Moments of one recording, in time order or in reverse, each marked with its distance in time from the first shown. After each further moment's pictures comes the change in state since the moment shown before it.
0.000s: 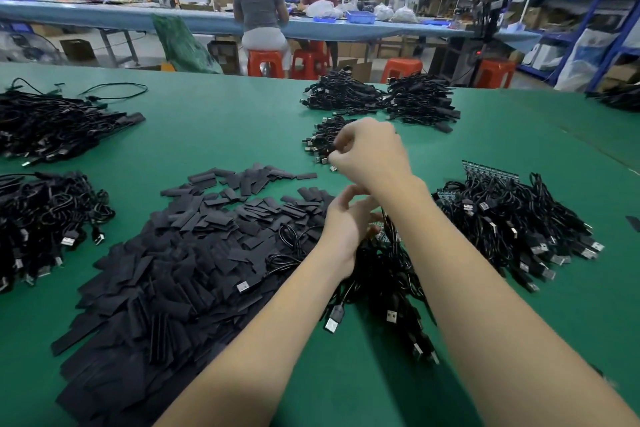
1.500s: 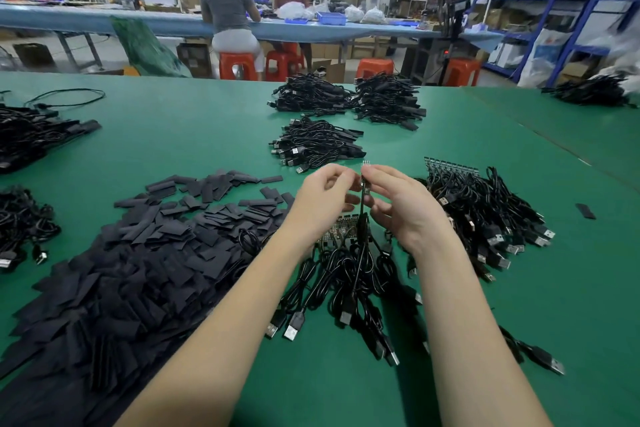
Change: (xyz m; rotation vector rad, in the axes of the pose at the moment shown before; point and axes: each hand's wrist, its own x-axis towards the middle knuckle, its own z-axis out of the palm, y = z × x) left_hand 0.017 0.022 0.014 0.508 -0.113 0.257; right_hand -0.064 0.083 -0.029 1.199 -0.079 0.581
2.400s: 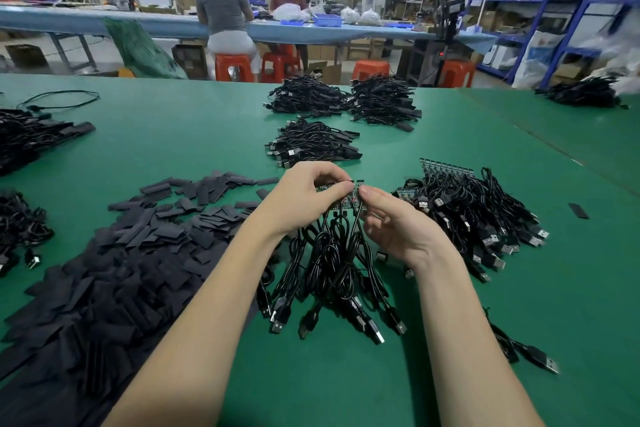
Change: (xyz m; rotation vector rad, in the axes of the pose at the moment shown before) left_hand 0.008 0.015 -0.033 0.447 -0.192 0.274; right_hand 0.005 0.023 -0.018 0.178 -0.232 0.128
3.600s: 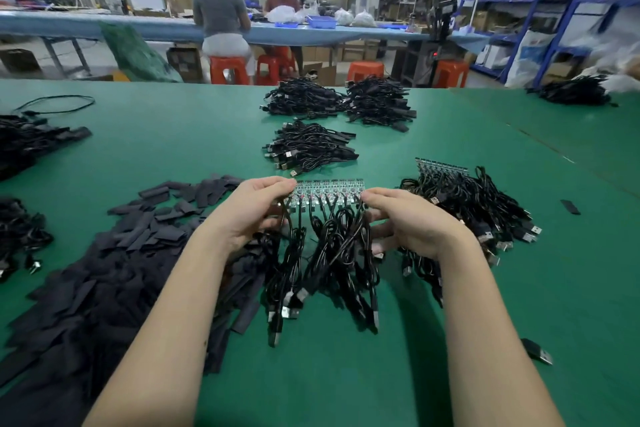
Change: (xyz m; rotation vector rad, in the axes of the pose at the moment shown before) left_hand -0.021 -0.039 -0.032 -0.590 0.100 -0.543; right_hand -0.008 -0.024 -0.005 -0.534 -0.001 0.091
